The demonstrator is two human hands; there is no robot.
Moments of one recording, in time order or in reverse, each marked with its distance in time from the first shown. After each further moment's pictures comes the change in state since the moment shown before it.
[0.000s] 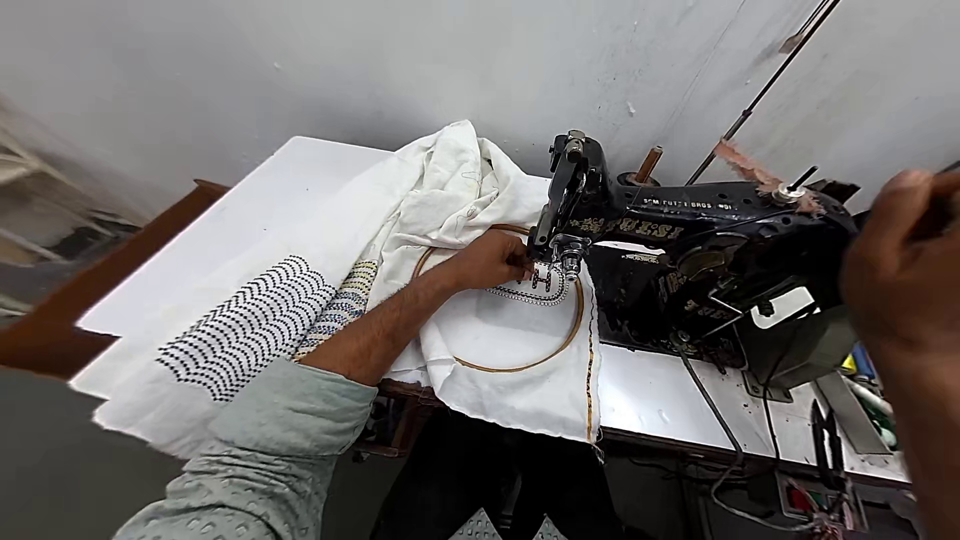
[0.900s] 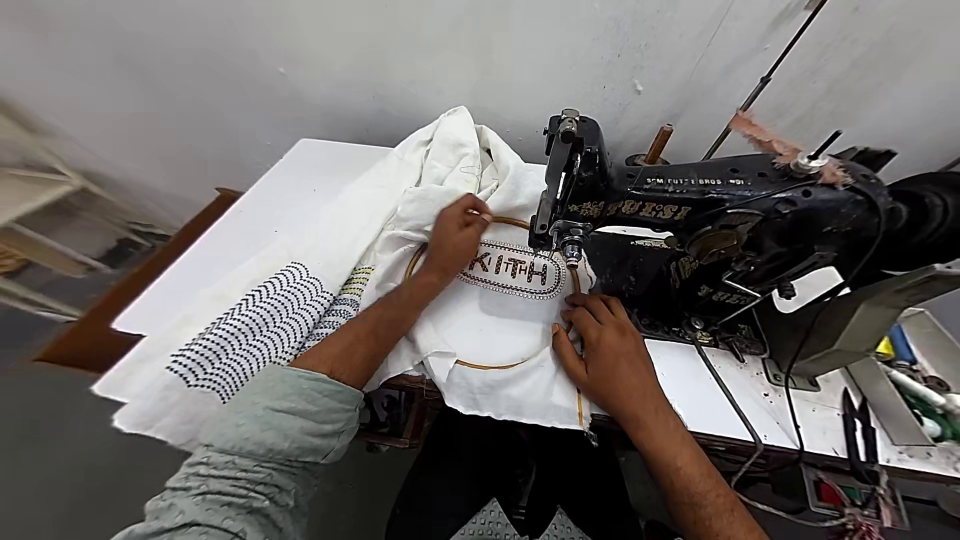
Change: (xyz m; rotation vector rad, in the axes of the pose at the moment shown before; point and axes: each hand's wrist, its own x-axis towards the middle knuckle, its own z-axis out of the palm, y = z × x) left_hand -0.025 -0.011 -0.005 -0.068 0.614 -0.183; right_hand -0.142 -0.184 0.074 0.393 -0.466 -0.148
